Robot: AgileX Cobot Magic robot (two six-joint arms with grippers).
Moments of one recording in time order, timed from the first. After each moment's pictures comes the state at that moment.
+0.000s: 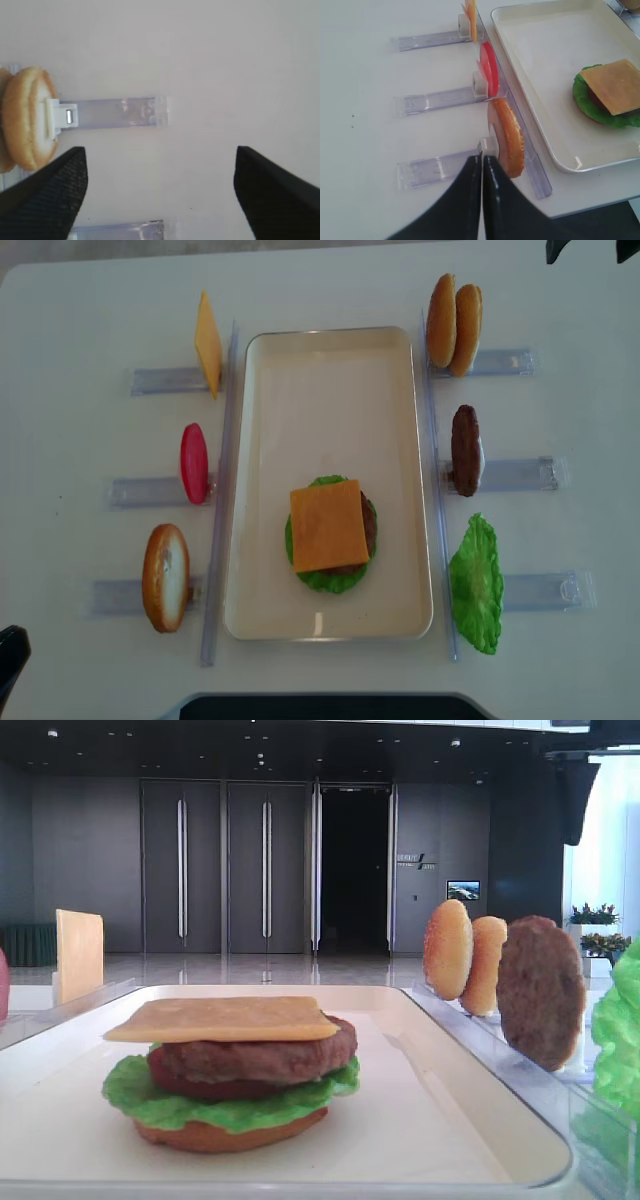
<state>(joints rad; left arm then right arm) -0.14 -0.02 -0.47 -0.04 1.11 0.04 0.11 1.91 -1.78 -0.01 1.22 0.11</state>
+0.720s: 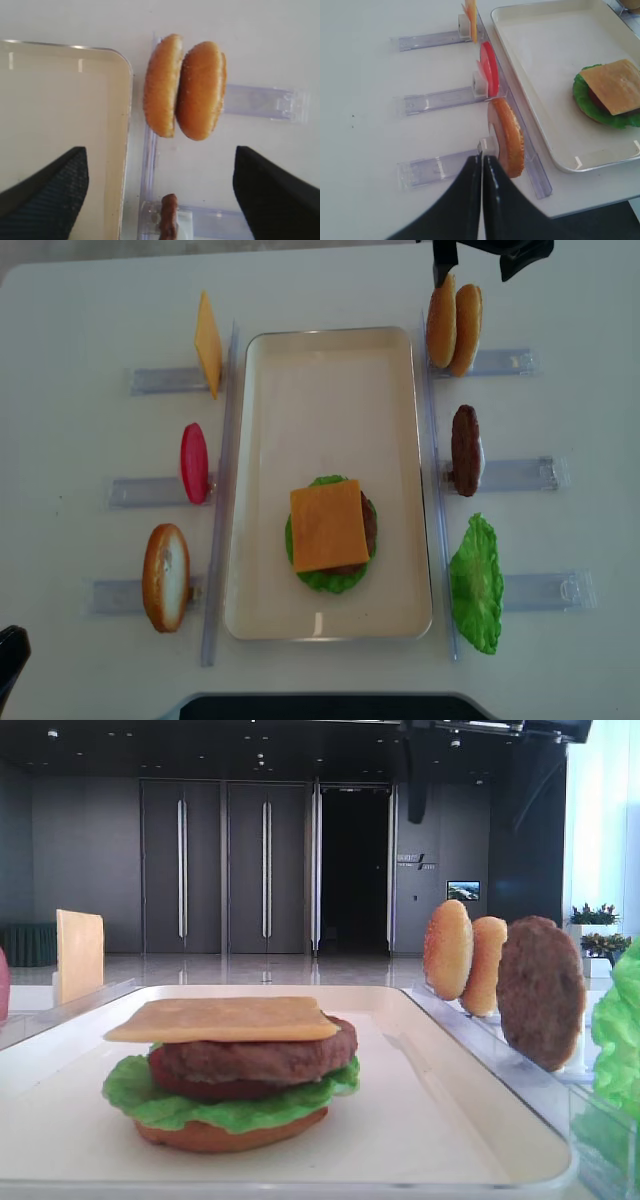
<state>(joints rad) -0.14 -0.02 -0.47 -0.04 1.11 0.04 0.41 1.92 -1.83 0.00 1.22 0.27</state>
